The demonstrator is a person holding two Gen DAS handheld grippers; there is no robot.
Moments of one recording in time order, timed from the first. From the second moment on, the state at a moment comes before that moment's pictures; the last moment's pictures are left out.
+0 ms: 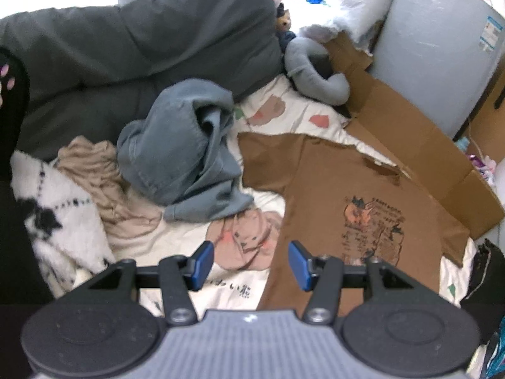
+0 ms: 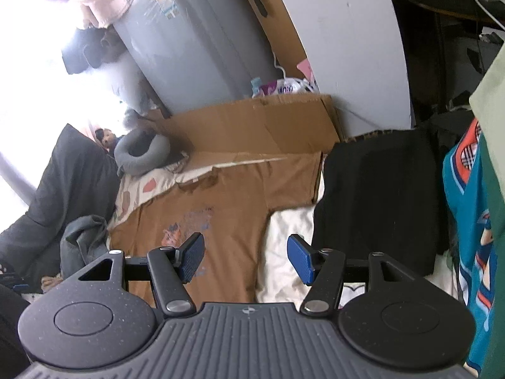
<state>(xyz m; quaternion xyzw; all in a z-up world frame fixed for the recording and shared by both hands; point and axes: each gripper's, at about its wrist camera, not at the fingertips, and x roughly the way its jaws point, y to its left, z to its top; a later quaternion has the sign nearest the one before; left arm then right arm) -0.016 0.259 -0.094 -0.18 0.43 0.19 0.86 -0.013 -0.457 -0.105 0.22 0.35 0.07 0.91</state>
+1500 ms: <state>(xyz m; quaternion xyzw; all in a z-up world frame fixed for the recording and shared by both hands) -0.033 0.234 -0.317 -0.16 0.53 0.16 0.82 0.010 -0.364 -0.384 0.19 0.55 0.08 0.81</state>
